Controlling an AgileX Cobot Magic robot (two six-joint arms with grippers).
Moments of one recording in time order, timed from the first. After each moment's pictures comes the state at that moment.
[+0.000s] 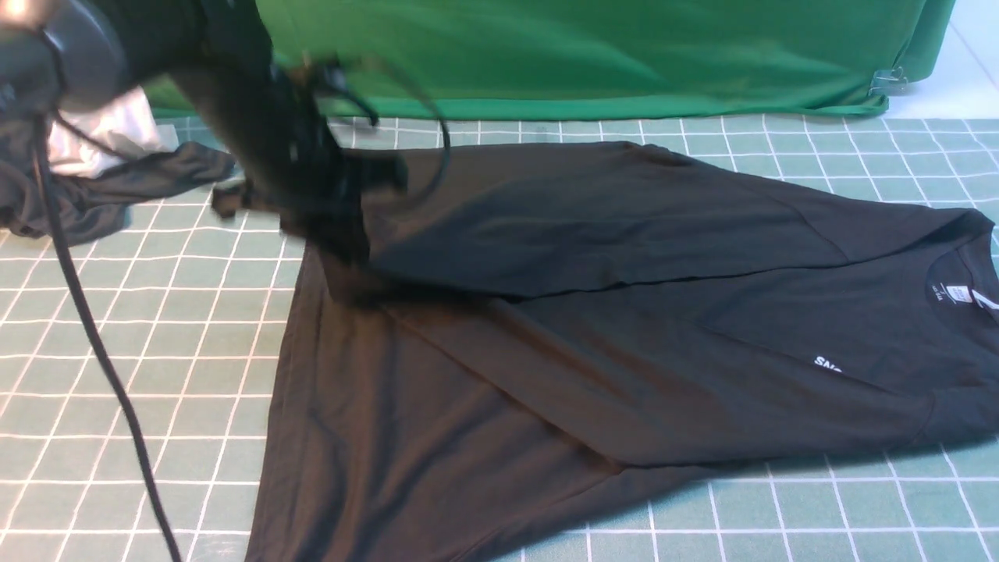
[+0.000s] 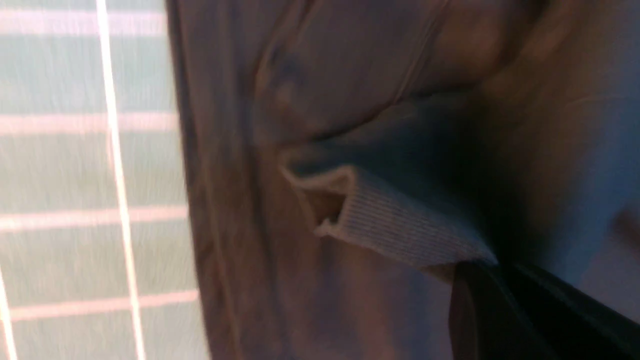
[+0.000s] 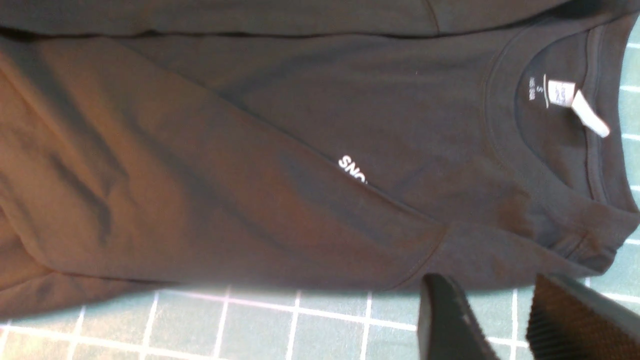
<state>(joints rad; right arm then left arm) 0.01 0.97 -0.81 0.22 0.82 -0.22 -0.15 1.96 -1.57 -0.23 1.09 -0.09</state>
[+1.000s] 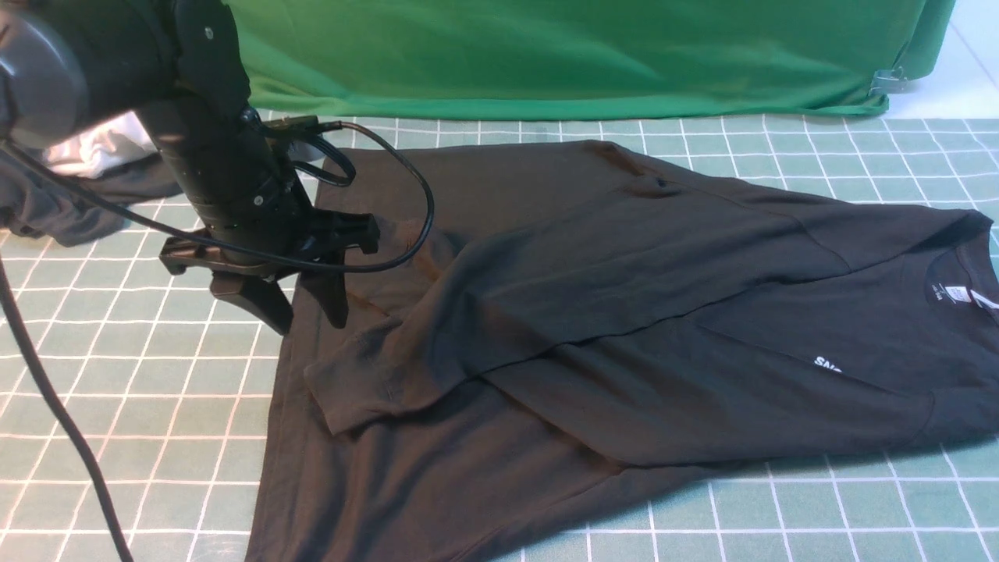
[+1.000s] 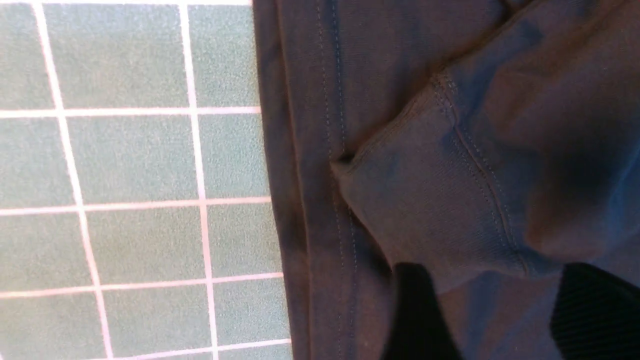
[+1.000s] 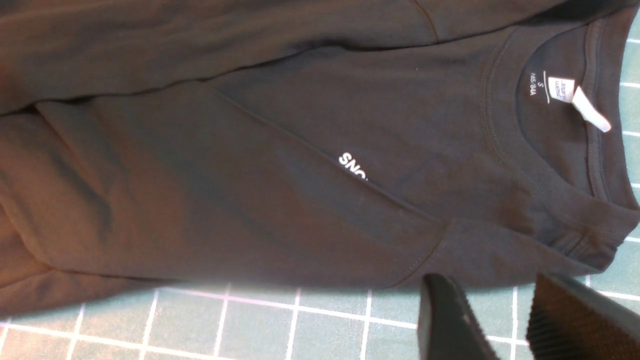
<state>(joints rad) 0.01 0.97 -0.81 0.22 0.81 -0.22 -0.16 1.84 -1.45 -0.18 1.22 -0.13</state>
